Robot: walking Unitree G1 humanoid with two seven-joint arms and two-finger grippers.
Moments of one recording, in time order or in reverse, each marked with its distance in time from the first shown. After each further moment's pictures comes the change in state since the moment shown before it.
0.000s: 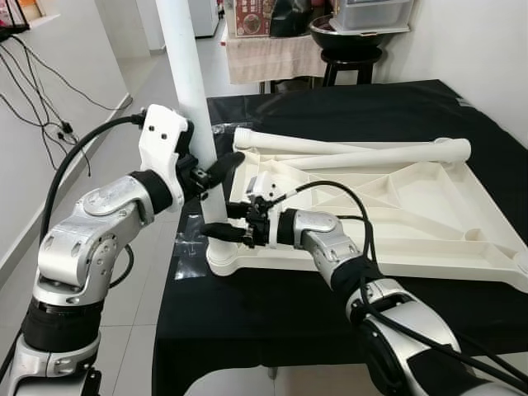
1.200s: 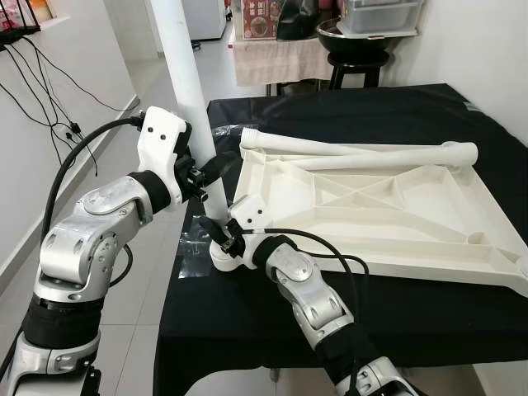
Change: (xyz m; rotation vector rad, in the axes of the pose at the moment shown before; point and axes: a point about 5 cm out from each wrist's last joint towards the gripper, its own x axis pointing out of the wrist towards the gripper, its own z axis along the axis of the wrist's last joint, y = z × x) left arm 0.002 0.005 -0.005 -0.004 0.027 0.009; right arm 0.019 0.046 -0.011 -0.113 0.011 -0.552
